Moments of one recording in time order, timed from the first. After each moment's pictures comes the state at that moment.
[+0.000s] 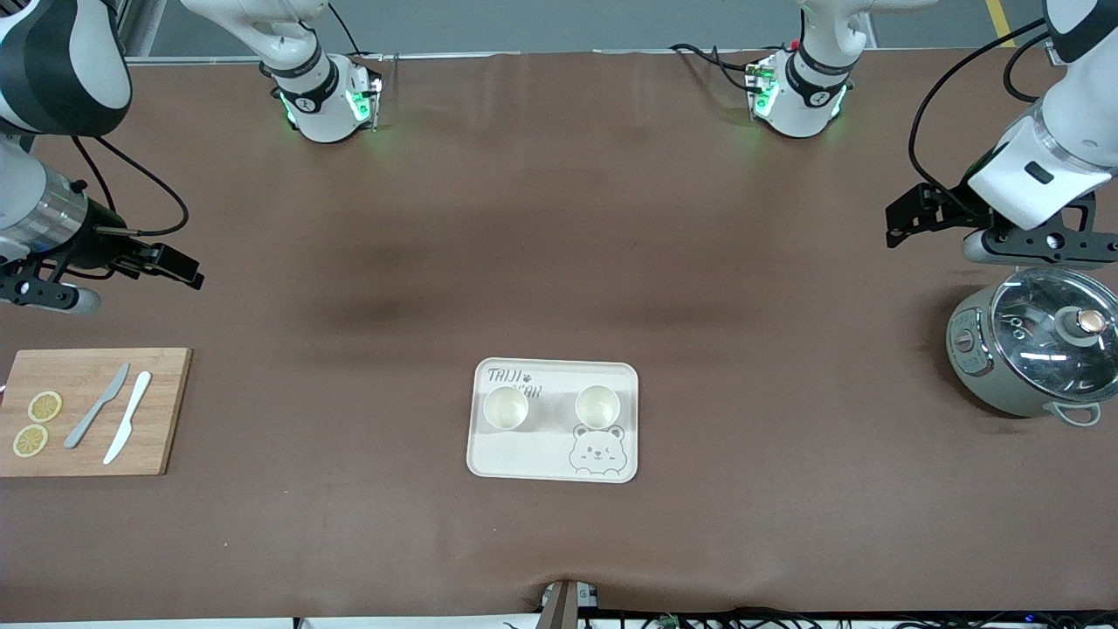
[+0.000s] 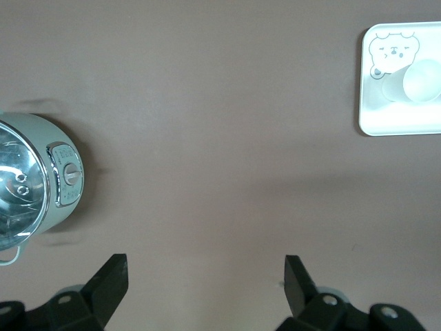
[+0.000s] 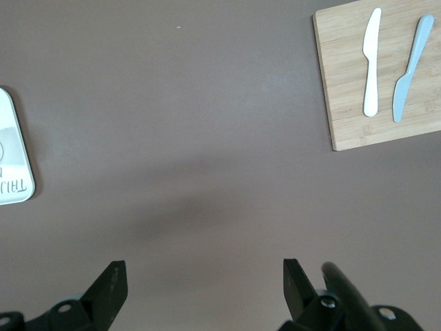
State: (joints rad) left arm -0.05 0.01 -0.10 -1.61 -0.02 1.62 -0.06; right arm -0.08 0.00 0.06 -1.82 0.03 1.79 0.17
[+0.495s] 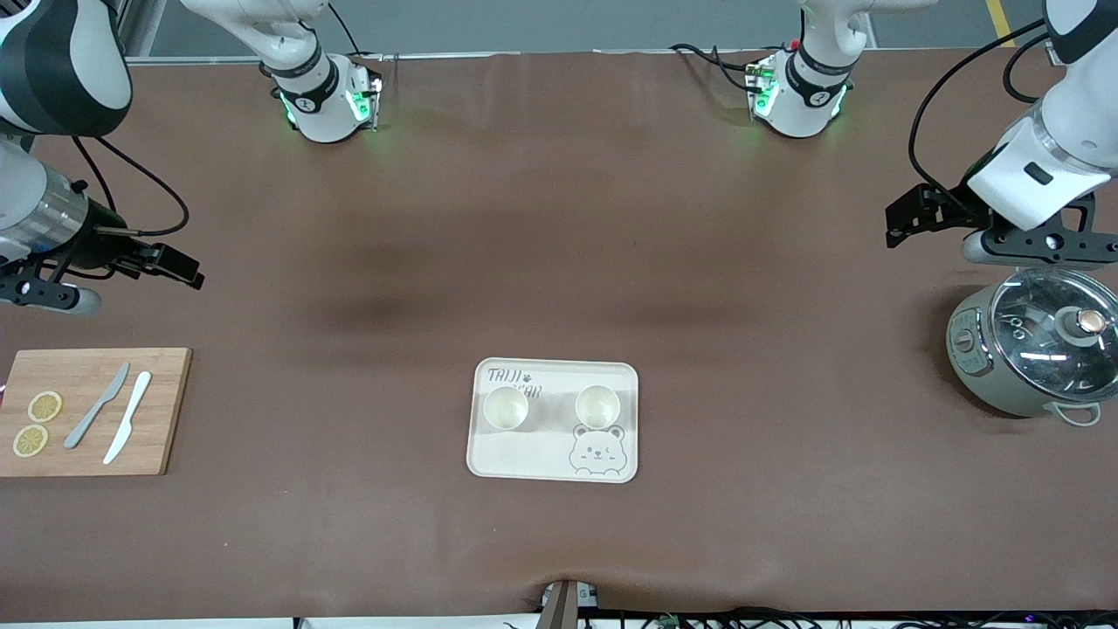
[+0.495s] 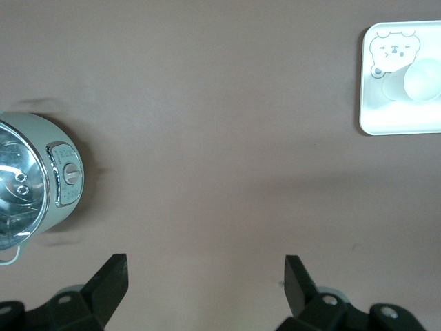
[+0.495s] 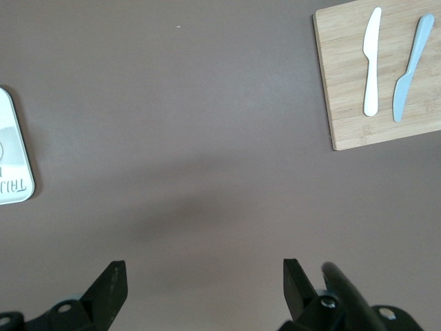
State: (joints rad) left arm -0.05 0.01 -0.10 -1.61 -0.02 1.62 -0.06; right arm -0.08 0.00 0.06 -1.82 0.03 1.79 0.17
